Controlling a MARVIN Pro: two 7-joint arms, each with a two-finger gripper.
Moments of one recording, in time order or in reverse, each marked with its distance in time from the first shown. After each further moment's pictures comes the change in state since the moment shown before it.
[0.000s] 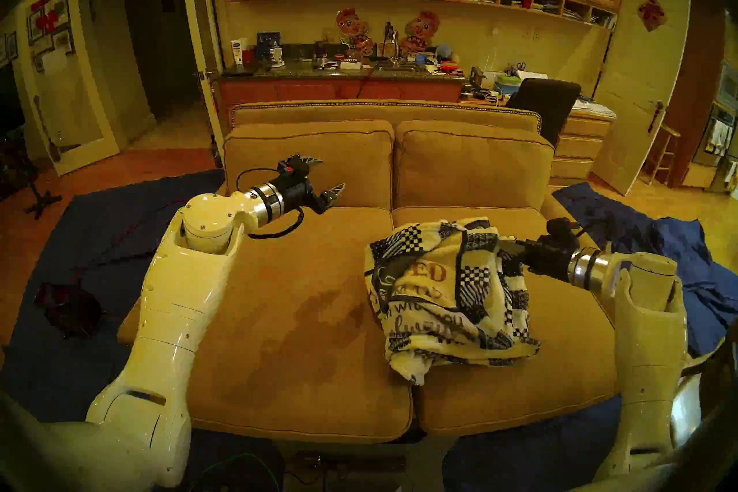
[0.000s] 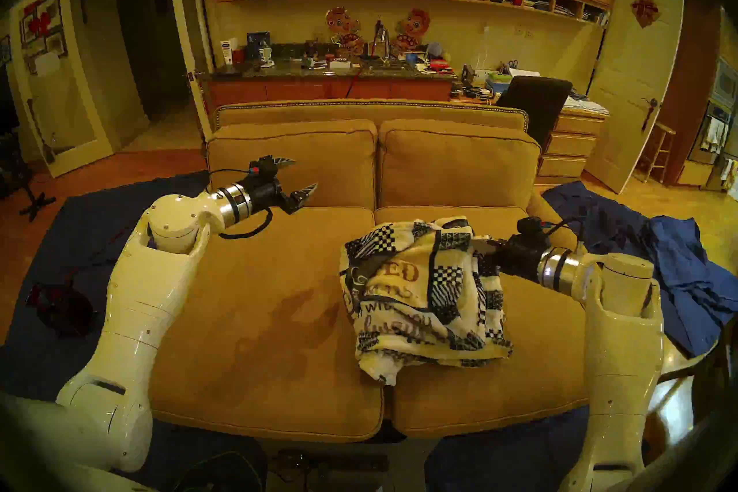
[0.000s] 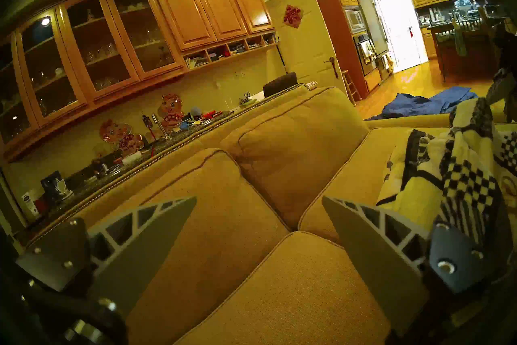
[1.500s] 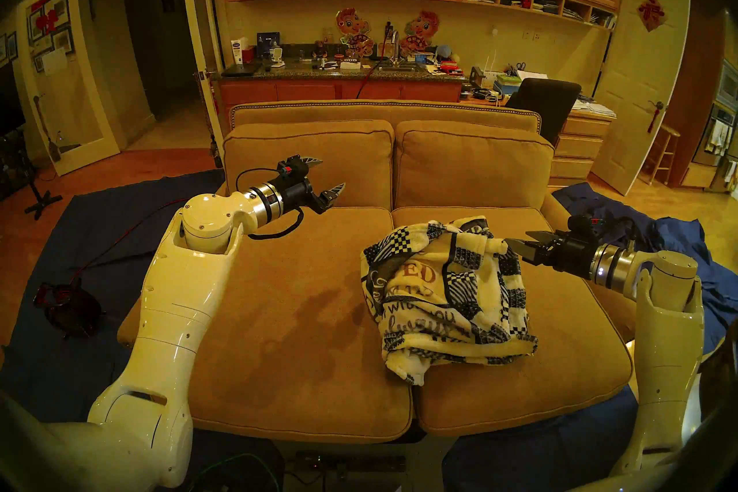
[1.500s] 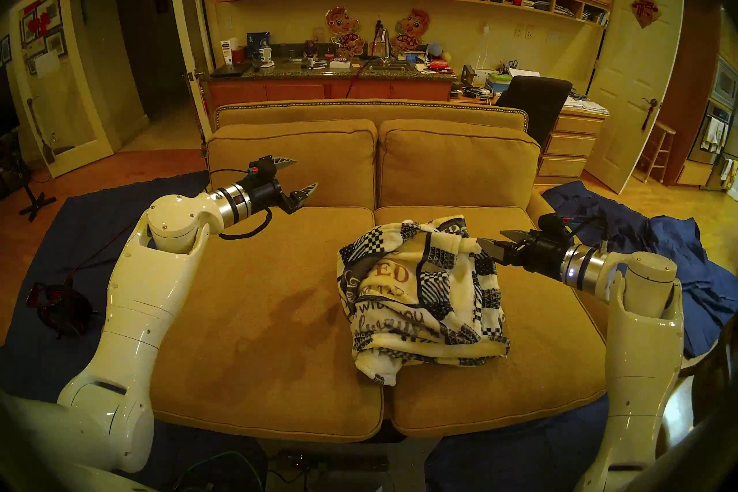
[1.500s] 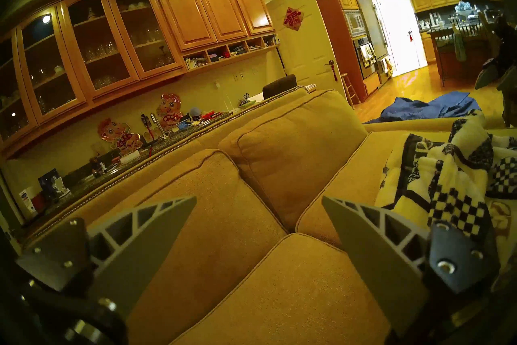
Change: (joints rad) left arm 0.001 -0.015 -0.023 0.021 -0.032 0.008 -0.029; right arm -0.033 0.025 0.063 -0.025 -0.003 -0.141 0.061
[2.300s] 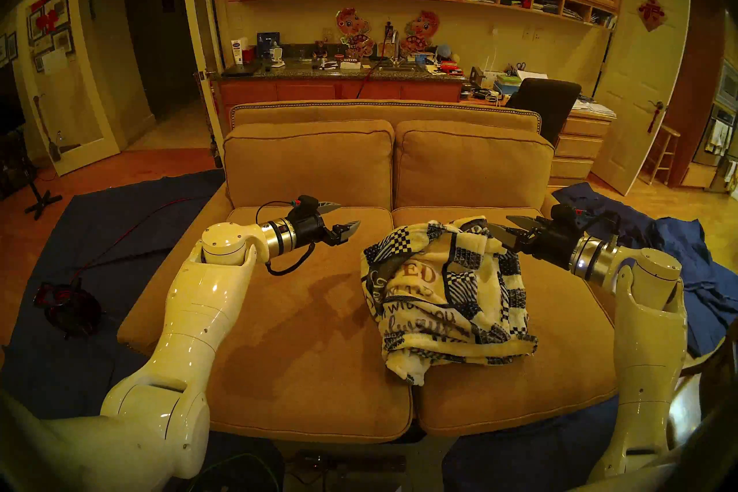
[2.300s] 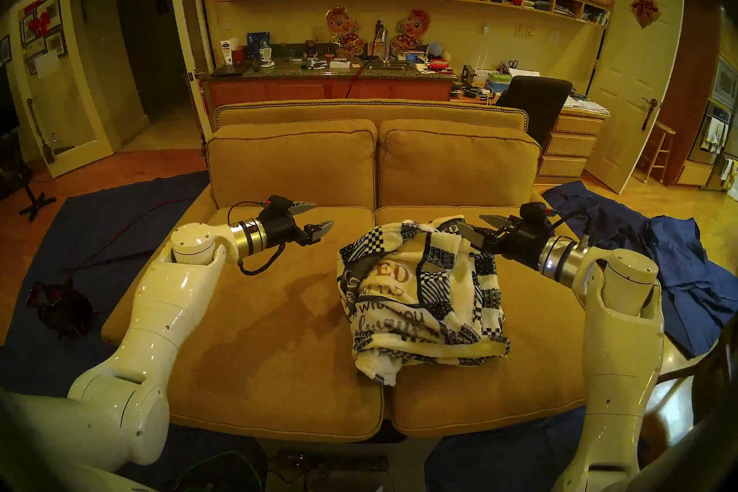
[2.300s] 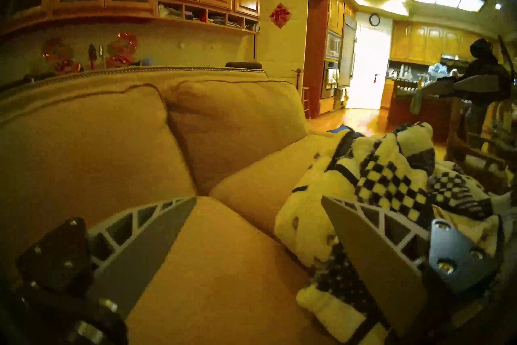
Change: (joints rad) left arm -0.090 -0.074 0.002 0.398 -0.163 0.004 -0.216; right arm 0.052 -0.068 -0.049 -0.001 0.026 -0.055 -0.030
